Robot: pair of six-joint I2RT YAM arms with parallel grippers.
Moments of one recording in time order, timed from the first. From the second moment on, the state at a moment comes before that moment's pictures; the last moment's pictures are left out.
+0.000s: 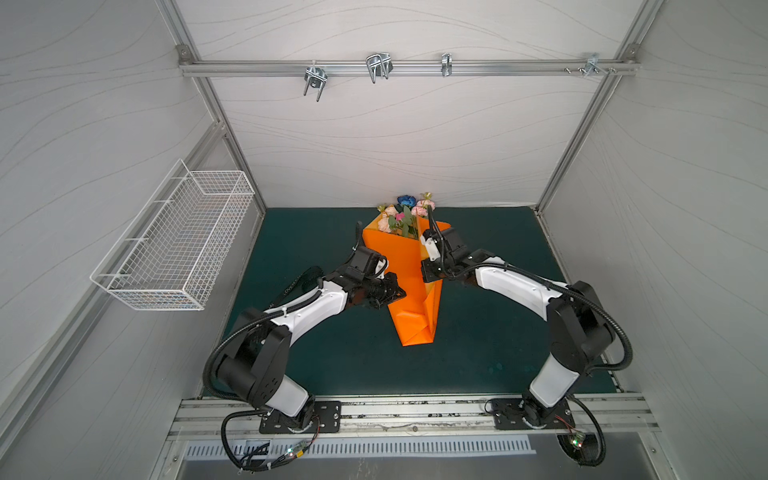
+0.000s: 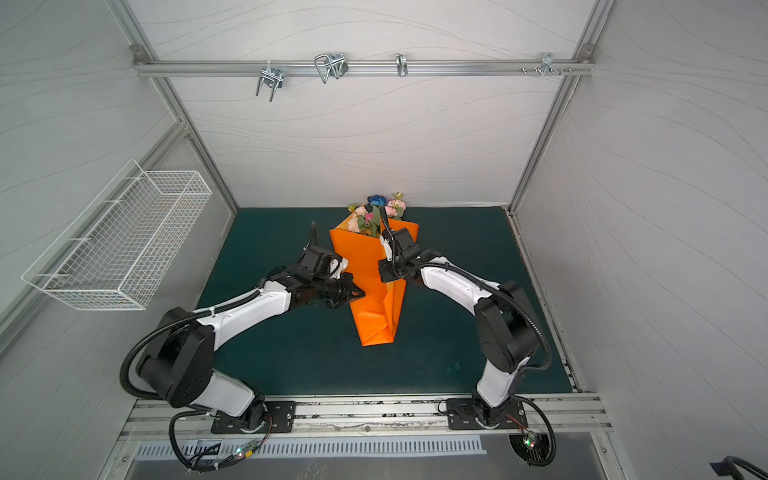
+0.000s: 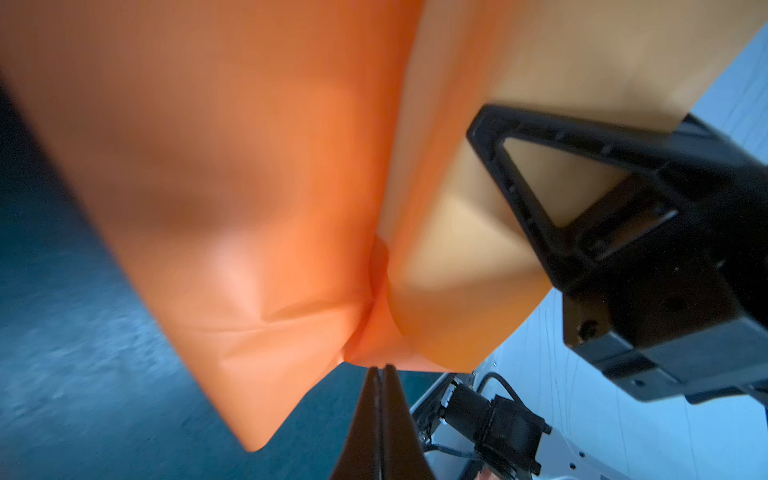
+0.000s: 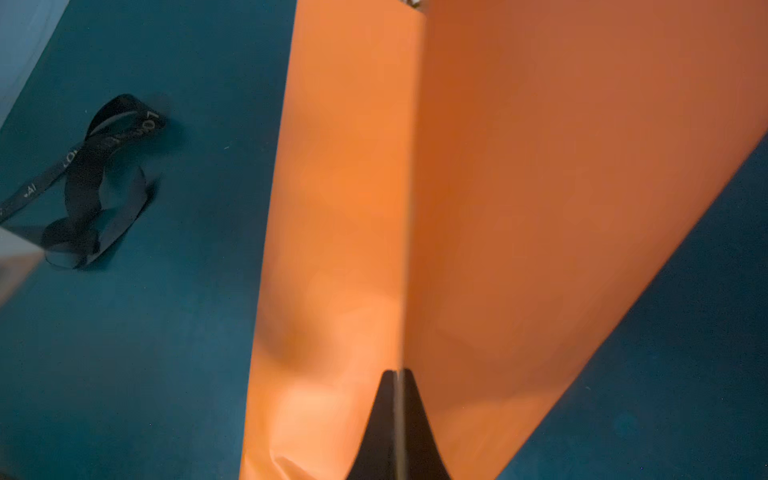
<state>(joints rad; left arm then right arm) -0.47 1.47 0.91 -0.32 0.48 -0.89 0.68 1.74 1.26 -0.39 -0.09 0.21</state>
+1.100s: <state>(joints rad) -0.17 1.66 1.25 -0.24 0.36 -0.91 0.88 1.99 1.42 -0.44 0.14 0.01</state>
